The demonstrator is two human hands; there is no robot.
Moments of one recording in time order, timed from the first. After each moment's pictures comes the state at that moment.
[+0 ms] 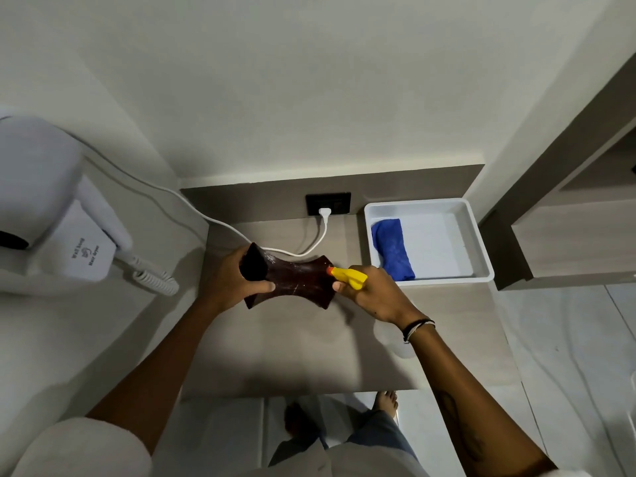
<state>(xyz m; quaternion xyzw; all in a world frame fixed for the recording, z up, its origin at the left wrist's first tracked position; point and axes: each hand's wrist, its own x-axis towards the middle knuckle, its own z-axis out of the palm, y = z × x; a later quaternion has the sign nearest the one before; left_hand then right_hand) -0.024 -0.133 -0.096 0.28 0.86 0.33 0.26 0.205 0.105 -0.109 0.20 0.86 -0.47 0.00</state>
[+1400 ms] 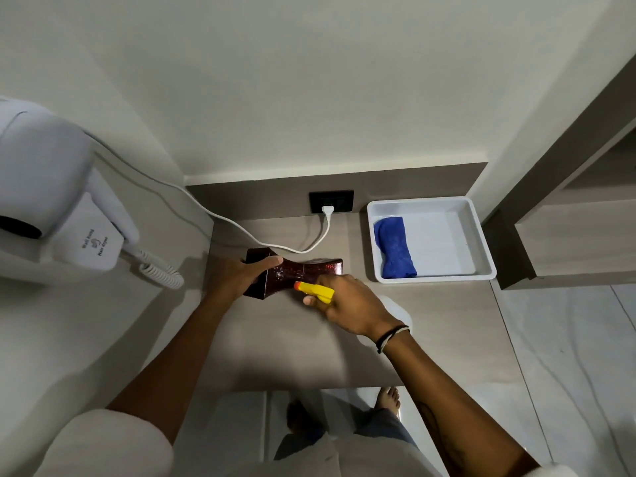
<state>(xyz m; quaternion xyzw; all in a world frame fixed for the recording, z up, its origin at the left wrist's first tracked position) -0.011 -0.116 -0.088 0.05 0.90 0.32 0.29 0.196 0.051 -0.082 0.14 0.91 -0.39 0.01</state>
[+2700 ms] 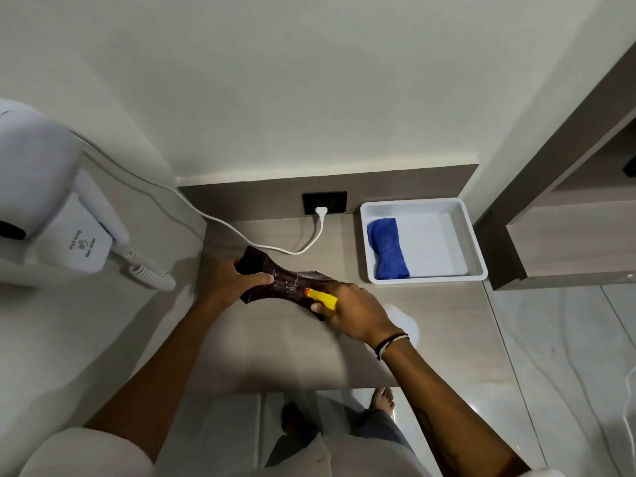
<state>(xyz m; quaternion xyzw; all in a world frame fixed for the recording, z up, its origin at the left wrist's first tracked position) -0.001 -0.124 -0.084 0.12 0.89 0.33 0.29 0.212 0.059 -0.096 0.20 0.92 -0.34 0.07</state>
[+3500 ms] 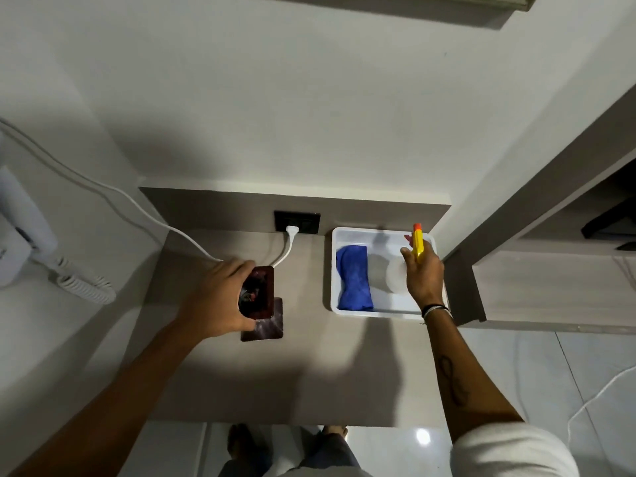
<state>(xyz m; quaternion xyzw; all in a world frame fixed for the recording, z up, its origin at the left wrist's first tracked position) 0.036 -0.071 -0.071 0.43 0.88 0.10 0.15 0.235 0.281 -0.116 0.44 0.79 -0.39 -0.19</state>
